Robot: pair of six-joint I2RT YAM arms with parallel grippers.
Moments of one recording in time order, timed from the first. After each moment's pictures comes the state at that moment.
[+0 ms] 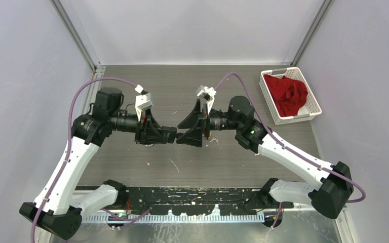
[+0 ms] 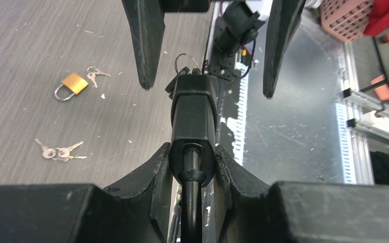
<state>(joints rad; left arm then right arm) -0.36 1.00 1.23 -0.91 1.06 0.26 0.77 1.16 0.94 0.26 -0.81 0.51</state>
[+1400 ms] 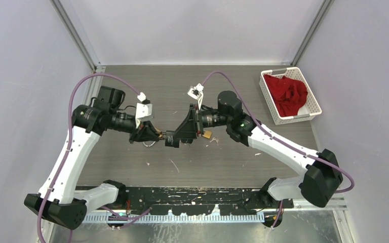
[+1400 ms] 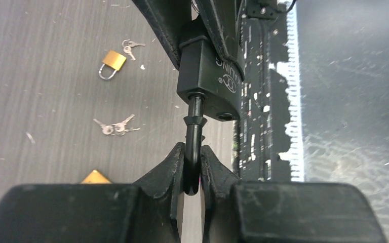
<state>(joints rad) -0.30 1.11 1.34 -1.24 1.02 0.82 0.75 1.30 1.00 0.21 -0.87 0.62</state>
